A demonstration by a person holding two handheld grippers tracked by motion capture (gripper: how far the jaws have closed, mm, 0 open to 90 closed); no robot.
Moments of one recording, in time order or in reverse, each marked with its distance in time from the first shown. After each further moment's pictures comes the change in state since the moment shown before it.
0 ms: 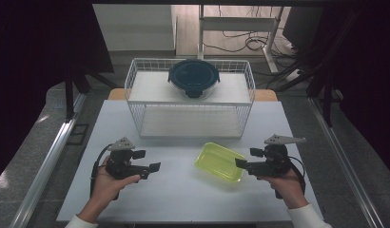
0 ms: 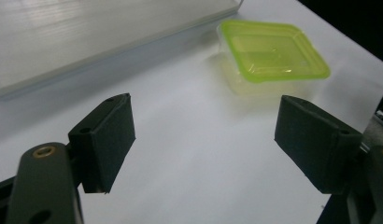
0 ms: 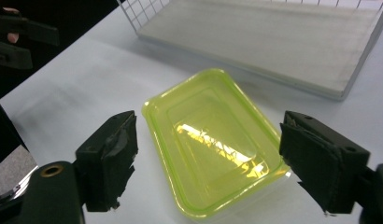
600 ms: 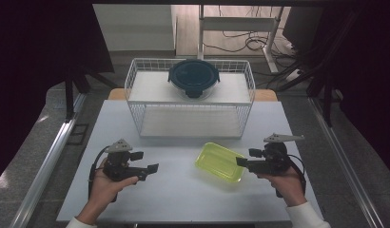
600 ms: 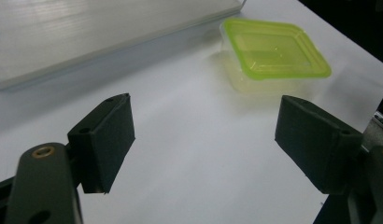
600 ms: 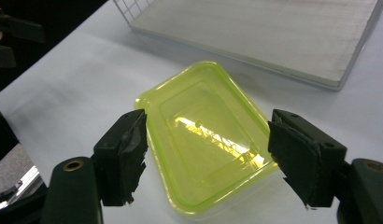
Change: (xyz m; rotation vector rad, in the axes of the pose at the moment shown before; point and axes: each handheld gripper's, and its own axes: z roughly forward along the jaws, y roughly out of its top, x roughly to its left) left arm 0.001 -0.005 -0.003 0.002 0.009 -0.008; right arm -0.007 0.004 0.004 0.037 -0.012 0.022
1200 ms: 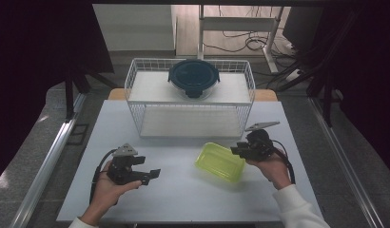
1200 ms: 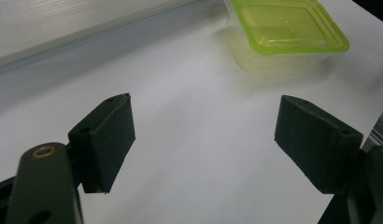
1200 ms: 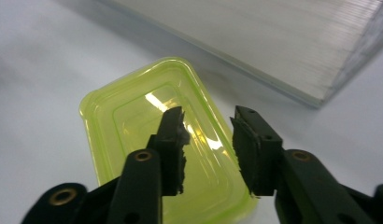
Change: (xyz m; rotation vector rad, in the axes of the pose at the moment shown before) left arm -0.004 -0.007 0.010 0.060 0.015 0.027; right arm -0.005 0.032 0.048 0.148 -0.111 -0.111
